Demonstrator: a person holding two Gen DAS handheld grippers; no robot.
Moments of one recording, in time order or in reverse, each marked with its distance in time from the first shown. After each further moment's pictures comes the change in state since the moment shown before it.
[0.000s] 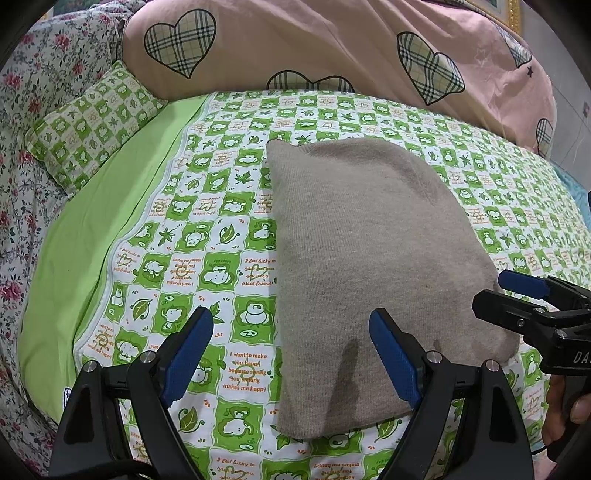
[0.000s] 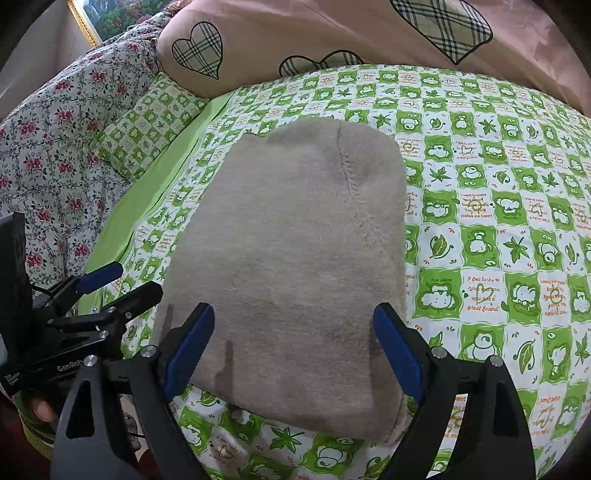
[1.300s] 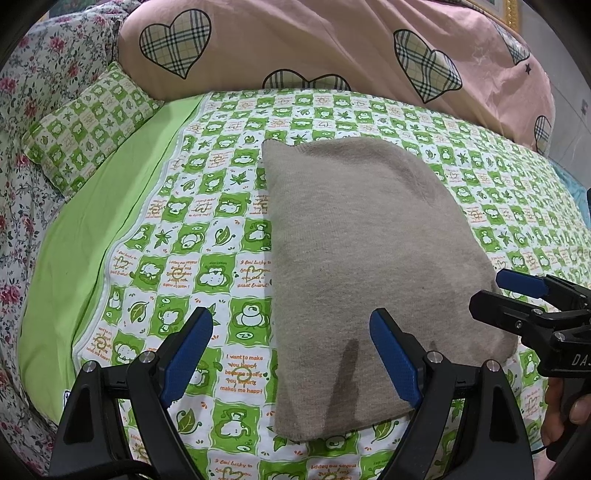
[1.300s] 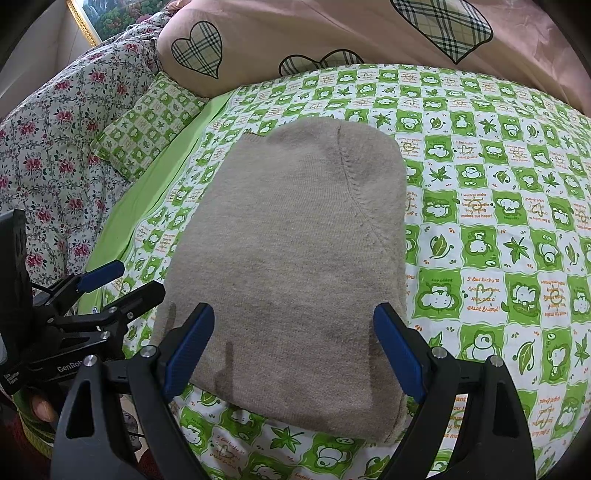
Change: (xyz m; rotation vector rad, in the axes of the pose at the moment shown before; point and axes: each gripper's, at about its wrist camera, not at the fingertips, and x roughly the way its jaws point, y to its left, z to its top) left arm 0.001 -0.002 0.004 0.012 0.007 -0.008; right arm 0.000 0.001 0.000 -0.001 0.001 0.004
